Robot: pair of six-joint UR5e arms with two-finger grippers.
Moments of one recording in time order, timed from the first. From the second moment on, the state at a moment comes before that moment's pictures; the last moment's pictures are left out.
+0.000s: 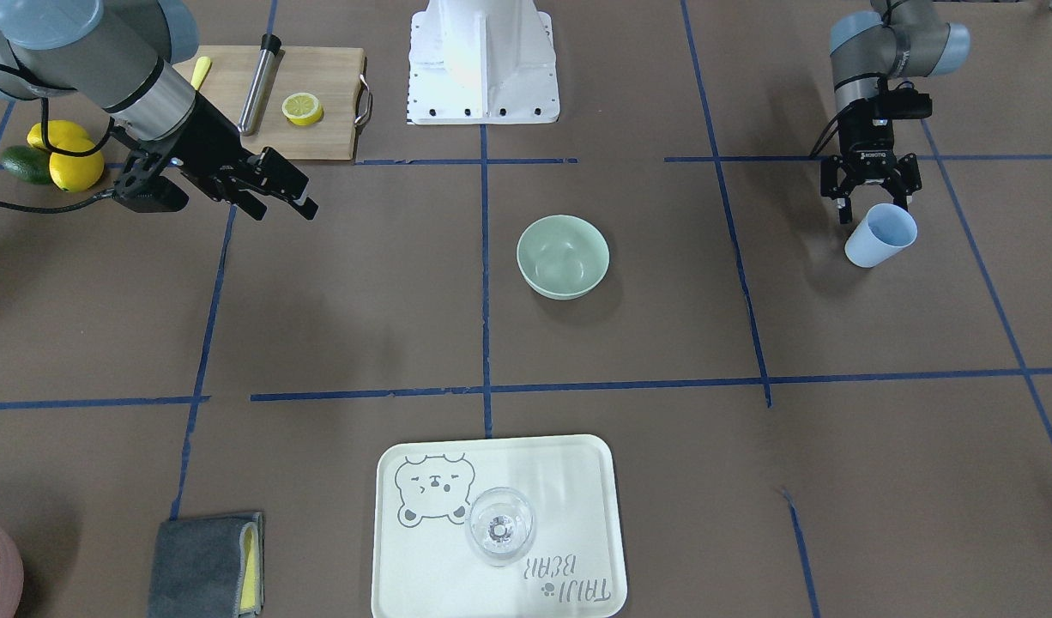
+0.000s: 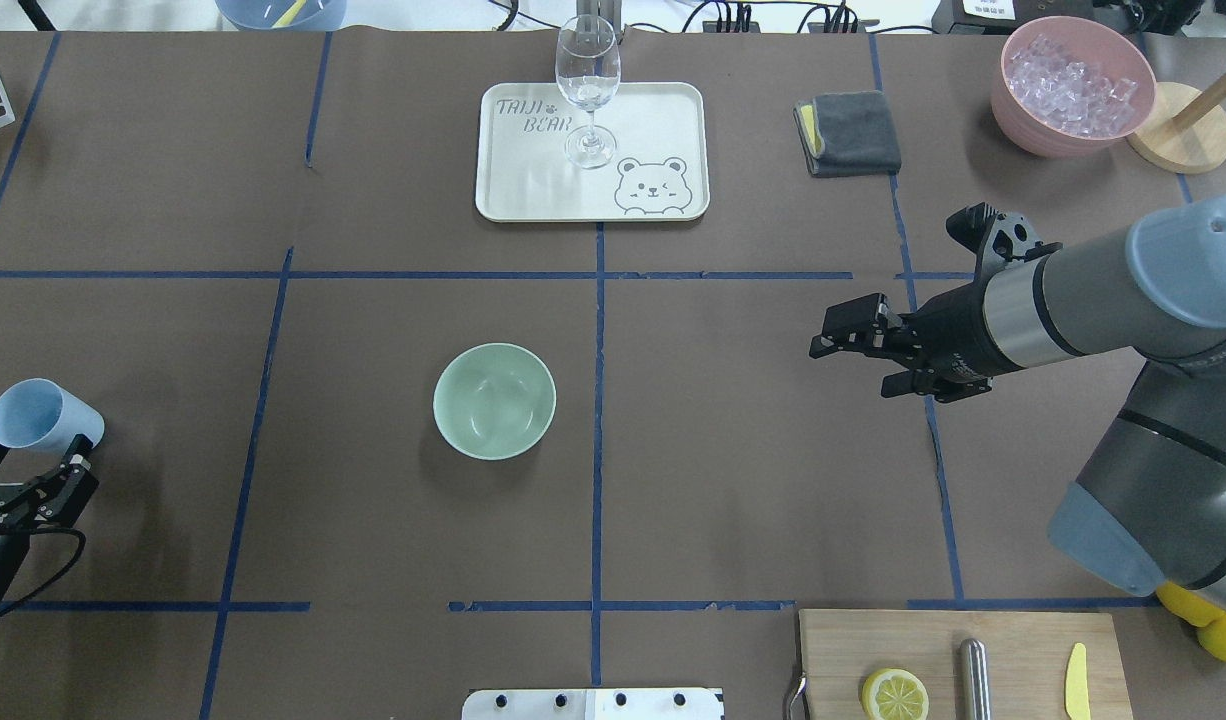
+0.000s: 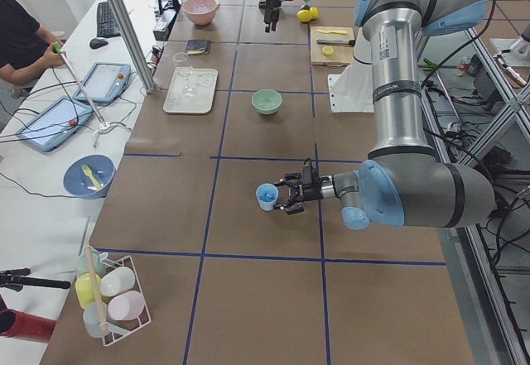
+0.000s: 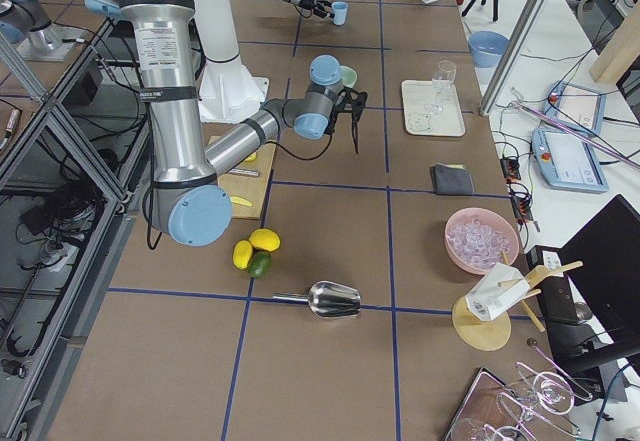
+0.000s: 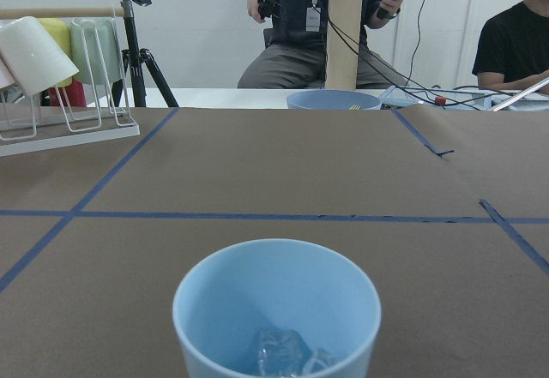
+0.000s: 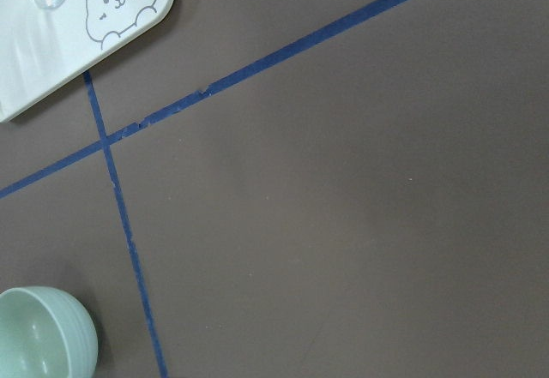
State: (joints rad) left arm 0.00 -1.19 -1.59 -2.64 -0.32 -1.67; right arm 0.72 -1.44 1.97 -0.96 2.12 1.59
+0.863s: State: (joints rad) left arm -0.05 -1.25 -1.51 -2.64 -0.31 -1.67; right arm 0.72 -1.44 1.97 -0.96 2.12 1.59
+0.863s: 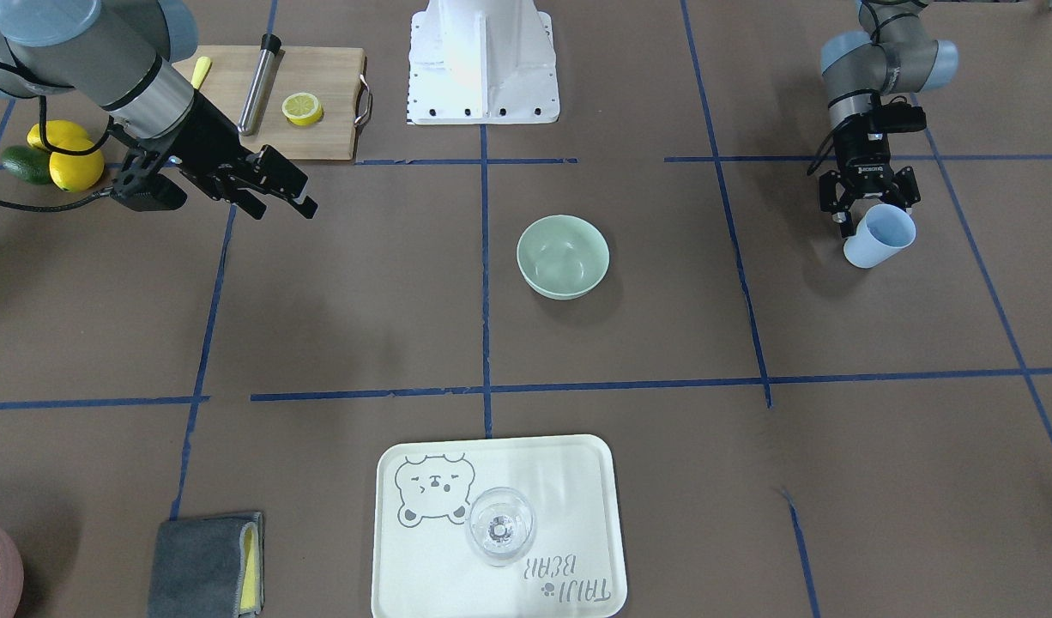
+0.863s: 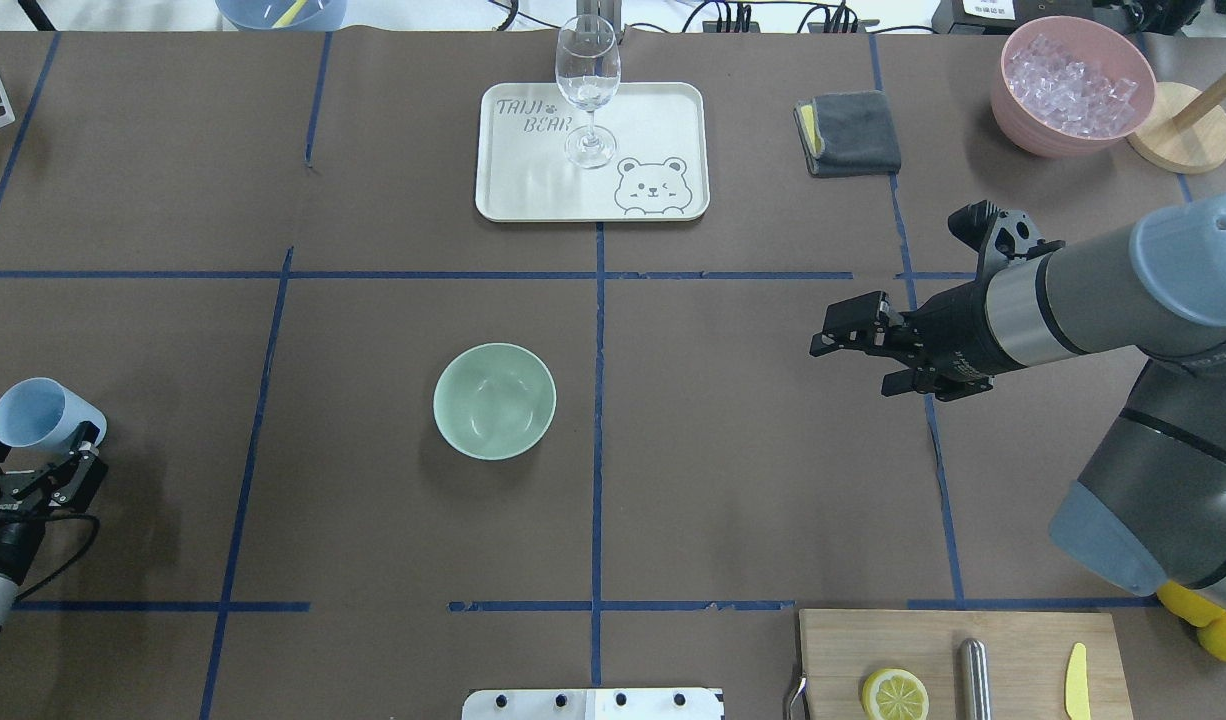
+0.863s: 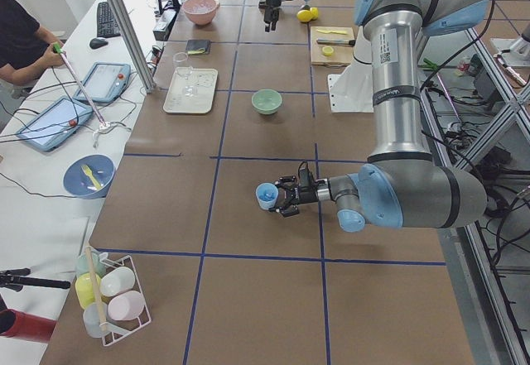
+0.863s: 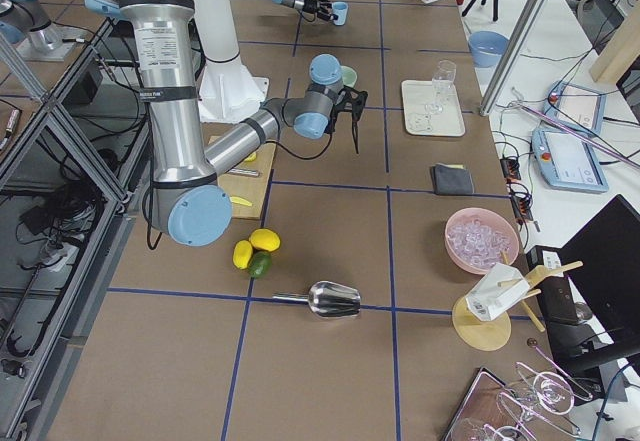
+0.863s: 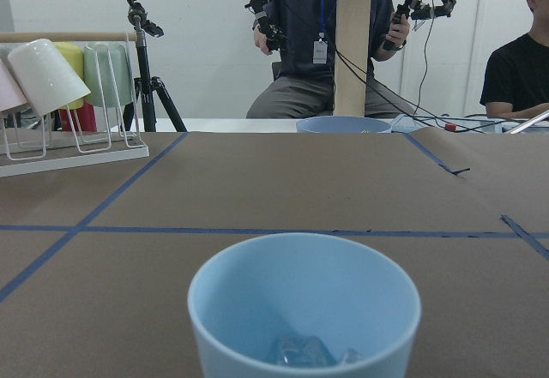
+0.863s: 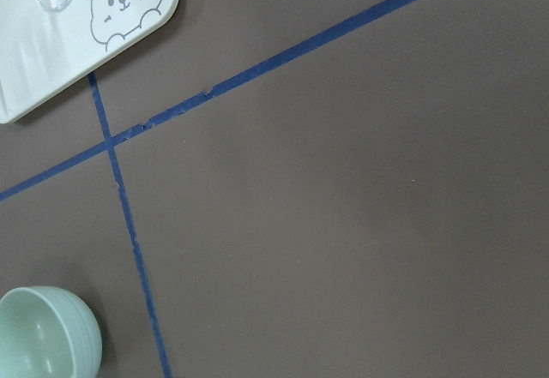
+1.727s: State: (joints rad) left arm -0.11 -1.30 -1.46 -2.64 -0.35 -1.66; right arm 0.73 -1.43 1.97 -0.96 2.12 1.59
